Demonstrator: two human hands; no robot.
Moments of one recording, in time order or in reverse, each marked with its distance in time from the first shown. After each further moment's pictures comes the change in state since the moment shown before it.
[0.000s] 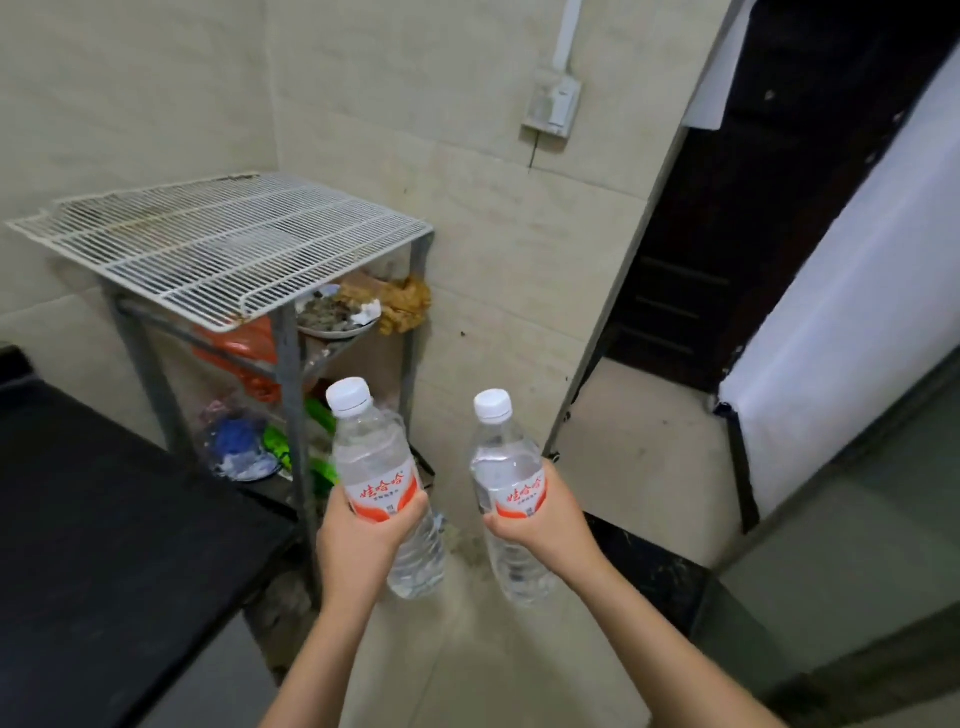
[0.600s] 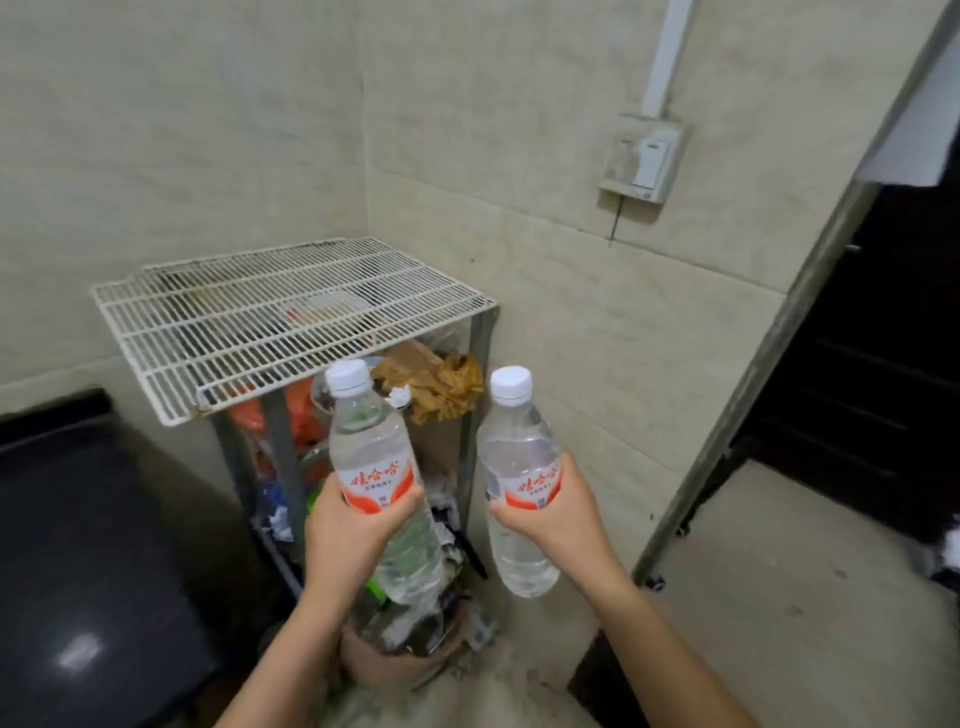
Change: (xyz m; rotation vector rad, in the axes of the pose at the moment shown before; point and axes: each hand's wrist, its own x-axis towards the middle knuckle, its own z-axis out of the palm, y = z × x) left_hand 0.139 0.059 0.127 0.041 0.252 0.153; right_hand 0.241 -0.009 -0.060 0.173 -0.194 -0.259
